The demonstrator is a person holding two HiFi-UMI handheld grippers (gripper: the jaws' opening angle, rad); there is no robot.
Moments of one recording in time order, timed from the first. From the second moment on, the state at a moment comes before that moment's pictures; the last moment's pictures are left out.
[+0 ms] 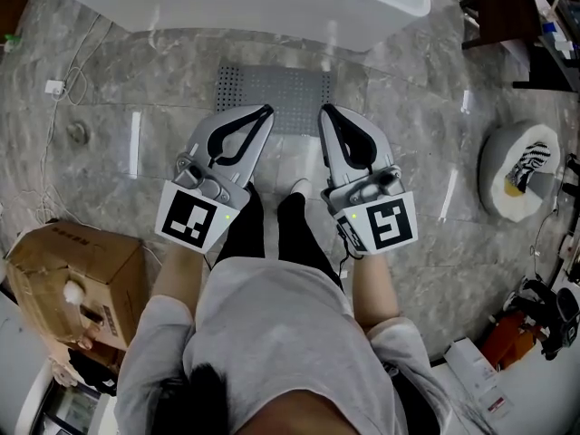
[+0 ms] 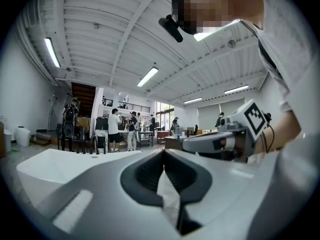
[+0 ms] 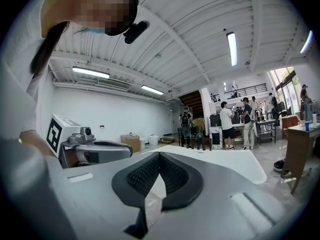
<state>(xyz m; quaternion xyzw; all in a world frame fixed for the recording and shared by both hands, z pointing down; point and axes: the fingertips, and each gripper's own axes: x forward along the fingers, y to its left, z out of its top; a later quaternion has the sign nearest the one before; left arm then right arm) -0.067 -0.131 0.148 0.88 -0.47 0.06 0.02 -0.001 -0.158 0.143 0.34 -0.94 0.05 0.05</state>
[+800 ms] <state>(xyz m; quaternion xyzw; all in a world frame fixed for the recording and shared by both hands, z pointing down) -0.081 -0.178 0.264 0.87 -0.47 0.12 0.04 0.017 -0.213 0.264 0.36 -0.92 0.09 0.08</state>
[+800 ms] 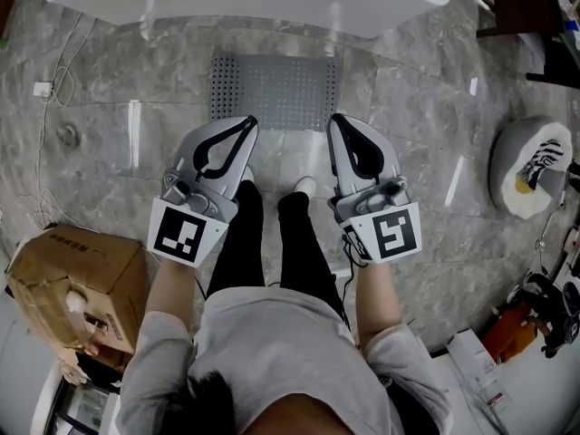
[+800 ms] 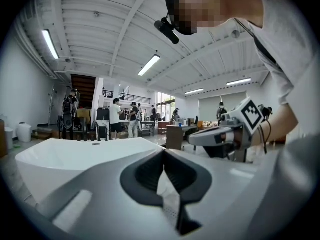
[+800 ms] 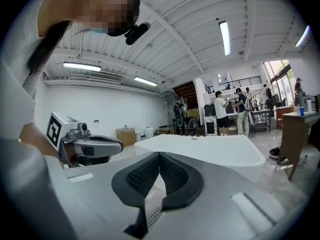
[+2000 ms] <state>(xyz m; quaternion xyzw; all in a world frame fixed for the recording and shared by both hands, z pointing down) -0.096 -0.173 0.617 0.87 -0.47 0.13 0.02 0.054 -0.216 0.622 0.40 -0.91 0.07 0.10</state>
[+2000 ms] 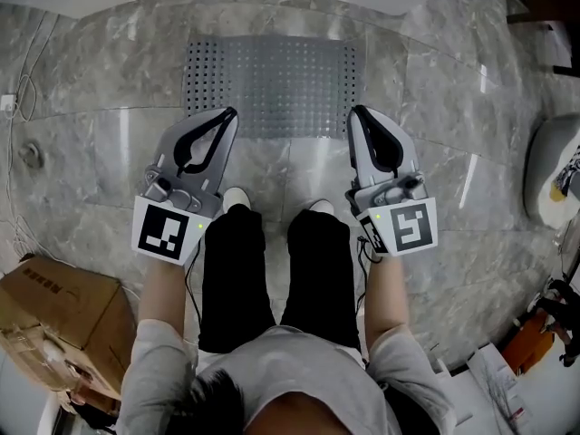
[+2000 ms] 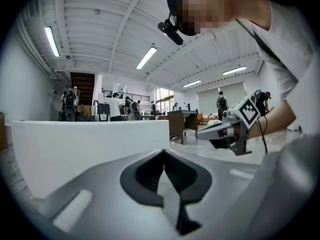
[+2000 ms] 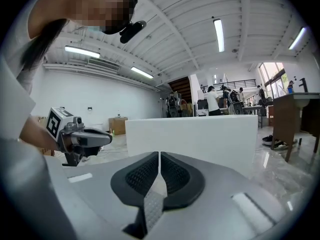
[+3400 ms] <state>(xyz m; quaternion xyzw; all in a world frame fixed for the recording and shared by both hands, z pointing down) -0.201 -0.166 0.944 0.78 -0.59 0.19 0.03 0.122 -0.239 0.954 0.44 -0.88 0.12 0.11</state>
